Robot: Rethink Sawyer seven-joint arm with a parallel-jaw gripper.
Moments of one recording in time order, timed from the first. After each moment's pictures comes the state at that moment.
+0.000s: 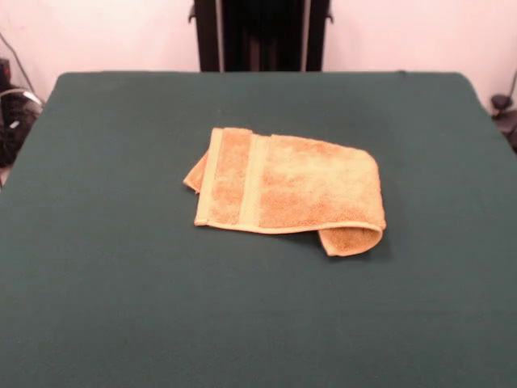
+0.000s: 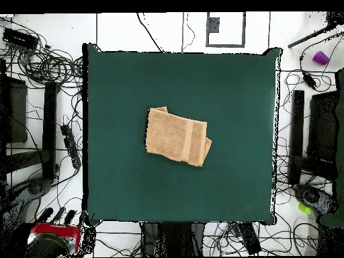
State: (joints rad) arm 0.52 -1.38 -0.22 1.98 -0.07 0.68 2.24
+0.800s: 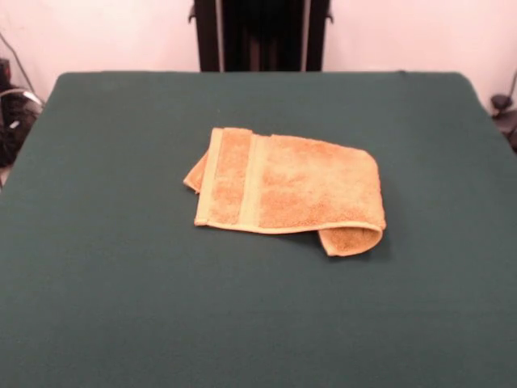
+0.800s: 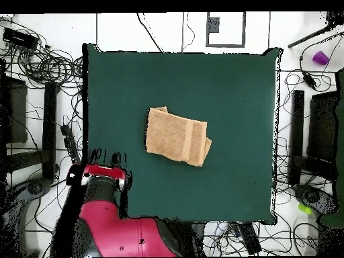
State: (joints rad) arm 0.00 -1.25 0.15 2.22 -0.05 -0.06 2.22
